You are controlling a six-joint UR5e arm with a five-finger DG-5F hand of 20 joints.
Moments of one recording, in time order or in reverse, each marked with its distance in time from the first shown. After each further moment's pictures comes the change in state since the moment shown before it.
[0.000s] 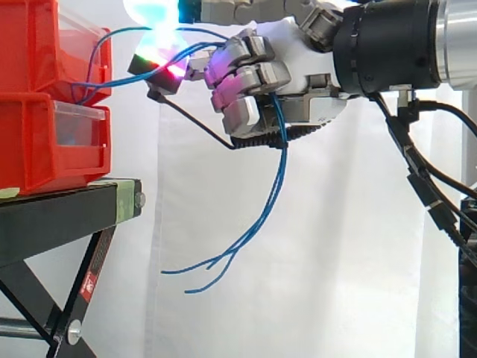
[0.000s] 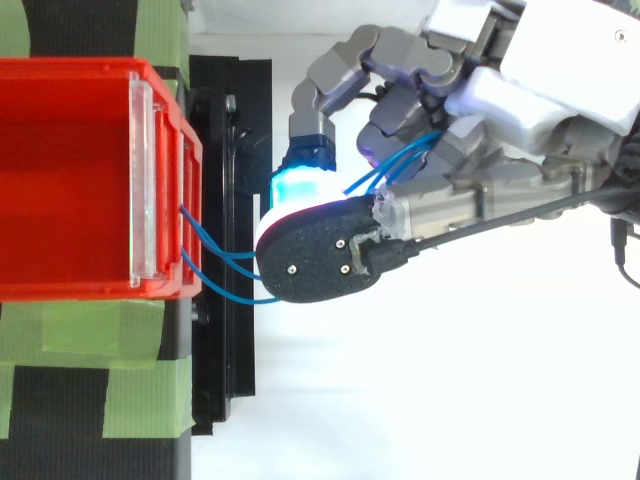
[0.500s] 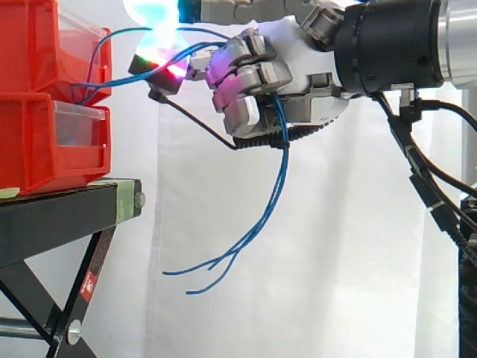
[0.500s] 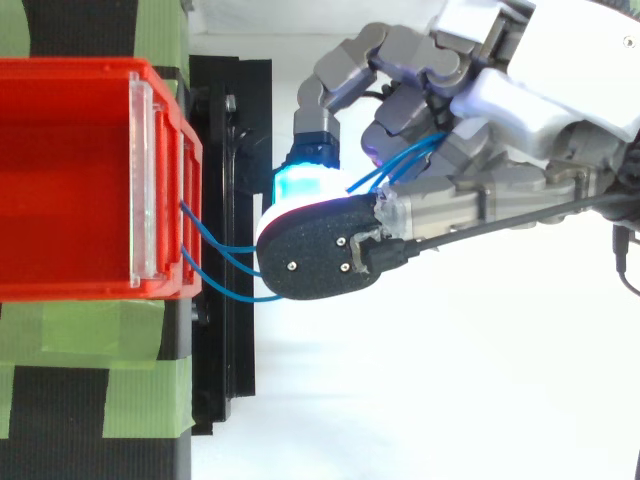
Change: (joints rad) arm 0.013 0.000 0.000 0.000 0.033 -0.001
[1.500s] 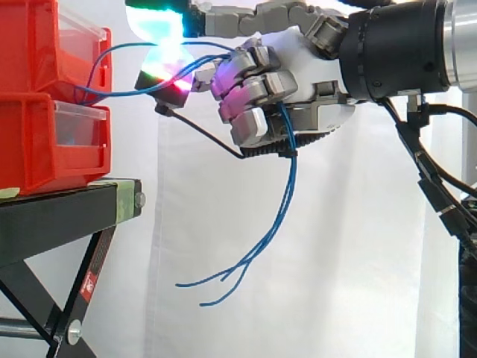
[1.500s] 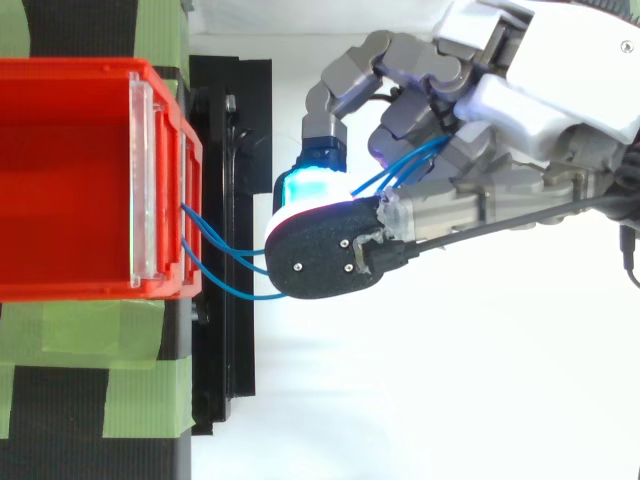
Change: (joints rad) arm 0.000 0.000 0.000 -0.040 -0.002 0.000
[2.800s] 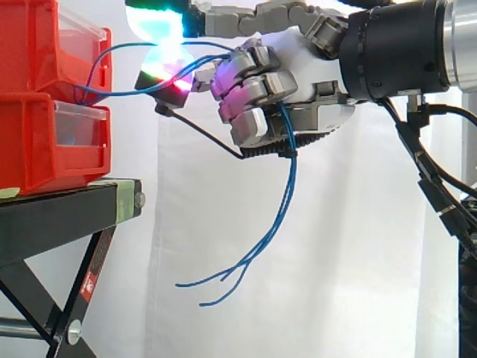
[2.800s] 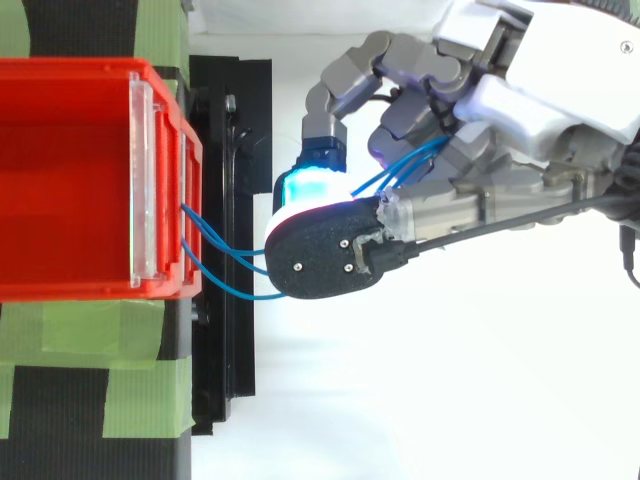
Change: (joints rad) arm 0.000 0.000 0.000 0.000 0.000 0.000
